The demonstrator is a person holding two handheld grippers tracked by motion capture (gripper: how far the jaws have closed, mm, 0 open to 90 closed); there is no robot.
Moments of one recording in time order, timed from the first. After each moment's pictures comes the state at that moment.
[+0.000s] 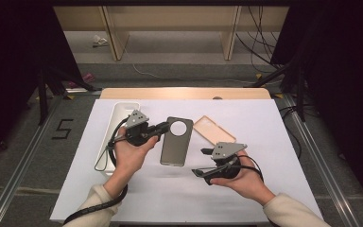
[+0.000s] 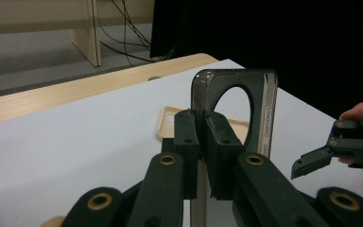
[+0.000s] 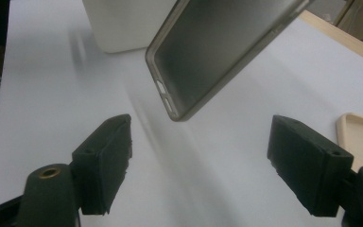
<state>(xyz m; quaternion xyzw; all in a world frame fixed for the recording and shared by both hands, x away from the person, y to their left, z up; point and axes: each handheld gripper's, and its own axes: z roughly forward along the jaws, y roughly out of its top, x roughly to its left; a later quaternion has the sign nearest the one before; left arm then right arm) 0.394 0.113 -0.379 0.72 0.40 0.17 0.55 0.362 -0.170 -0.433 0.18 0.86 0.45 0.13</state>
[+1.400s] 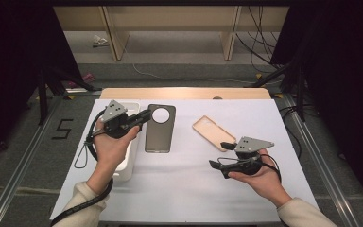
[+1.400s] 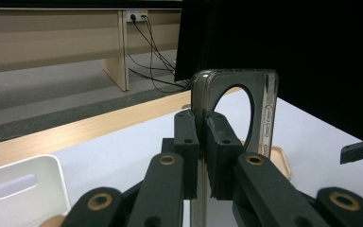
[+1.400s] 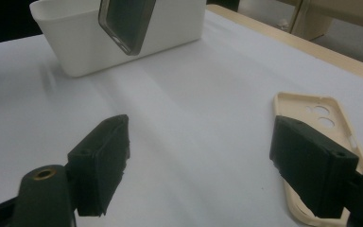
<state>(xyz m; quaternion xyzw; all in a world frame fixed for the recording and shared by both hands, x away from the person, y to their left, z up) 0.395 0.156 -0.350 0.69 0.40 0.23 0.56 0.363 -0.222 -0.425 0.26 0.82 0.49 0.15</state>
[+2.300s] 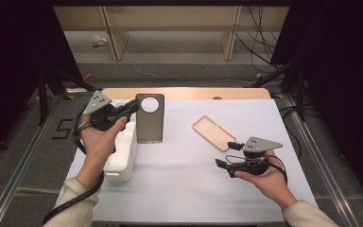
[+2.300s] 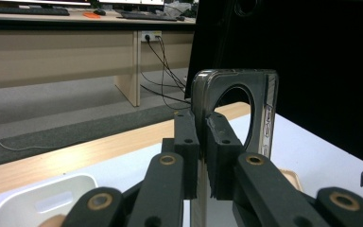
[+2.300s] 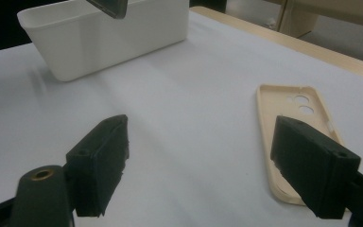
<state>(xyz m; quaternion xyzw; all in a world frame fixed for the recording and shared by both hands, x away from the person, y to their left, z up) 0.400 0.184 -0.328 0.66 0.41 0.25 0.58 0.361 -0.239 -0.426 0.29 0.81 0.50 0.15</state>
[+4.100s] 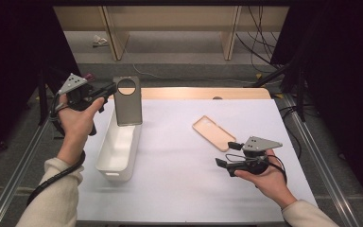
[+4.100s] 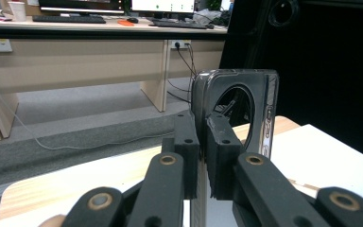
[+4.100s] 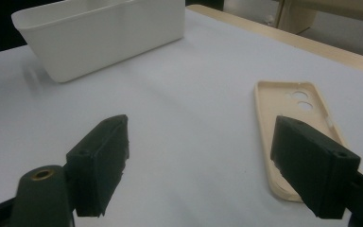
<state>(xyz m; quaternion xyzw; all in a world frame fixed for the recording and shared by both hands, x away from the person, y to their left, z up) 0.445 0.243 -0.315 0.64 0.44 0.28 0.57 0.364 -0.239 -0.429 0.29 0.80 0.50 0.15</state>
